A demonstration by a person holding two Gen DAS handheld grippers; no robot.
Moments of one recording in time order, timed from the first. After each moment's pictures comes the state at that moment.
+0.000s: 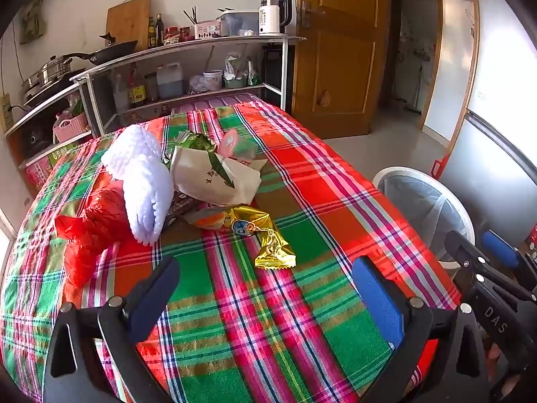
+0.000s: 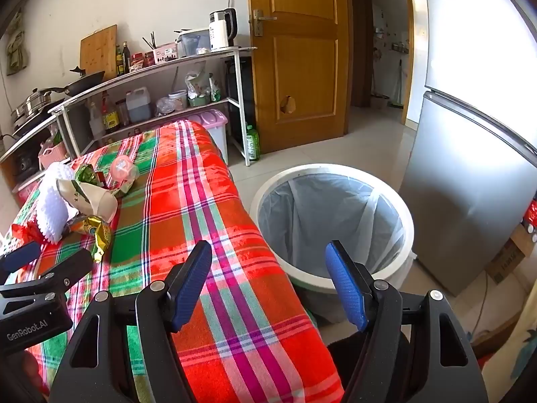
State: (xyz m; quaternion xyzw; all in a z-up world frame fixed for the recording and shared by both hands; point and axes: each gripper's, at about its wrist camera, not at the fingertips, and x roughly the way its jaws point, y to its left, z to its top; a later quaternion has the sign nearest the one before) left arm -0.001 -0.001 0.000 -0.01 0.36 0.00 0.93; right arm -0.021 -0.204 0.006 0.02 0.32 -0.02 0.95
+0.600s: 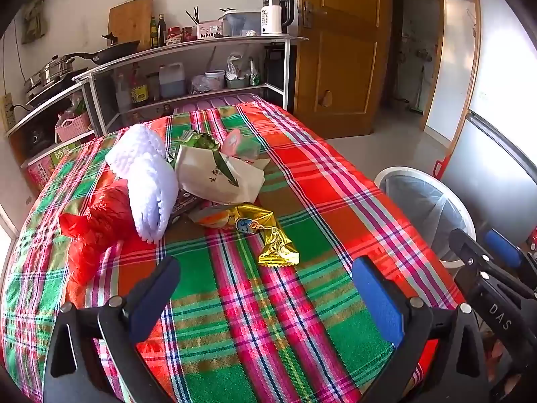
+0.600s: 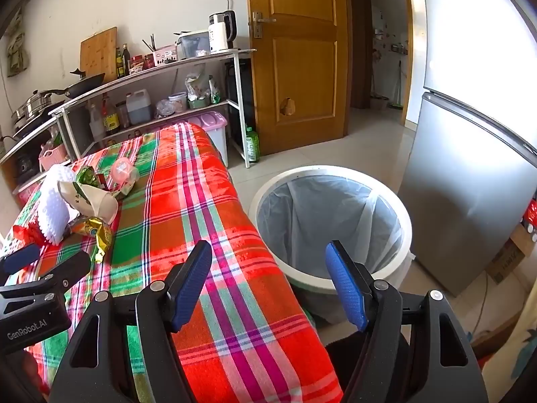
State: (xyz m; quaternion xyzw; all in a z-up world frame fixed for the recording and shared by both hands) left arm -0.003 0.003 0.000 -0.02 0.36 0.01 0.93; right arm -0.018 -0.204 0.007 0.02 0.32 -0.02 0.95
